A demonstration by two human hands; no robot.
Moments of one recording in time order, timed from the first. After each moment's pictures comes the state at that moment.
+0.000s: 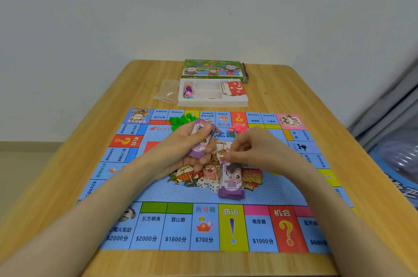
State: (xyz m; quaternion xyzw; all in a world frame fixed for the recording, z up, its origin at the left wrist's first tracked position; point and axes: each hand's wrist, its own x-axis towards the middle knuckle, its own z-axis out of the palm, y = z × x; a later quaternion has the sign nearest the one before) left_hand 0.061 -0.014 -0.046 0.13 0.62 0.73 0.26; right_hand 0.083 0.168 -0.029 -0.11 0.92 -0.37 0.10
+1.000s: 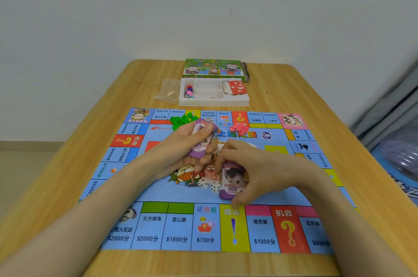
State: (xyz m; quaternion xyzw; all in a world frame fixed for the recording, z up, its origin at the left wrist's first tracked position) left_hand 0.063 -0.014 -0.043 0.13 0.62 0.73 0.26; right_hand 0.098 0.170 -0.022 -0.28 0.91 -0.21 0.23
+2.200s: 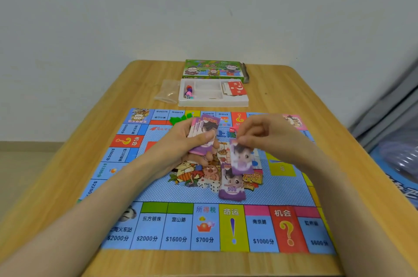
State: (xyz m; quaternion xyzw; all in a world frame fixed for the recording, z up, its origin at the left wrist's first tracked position) left_hand 0.060 -0.018 -0.046 0.12 0.65 0.72 0.21; right_hand 0.087 0.185 -0.008 -0.13 0.86 -0.49 0.07
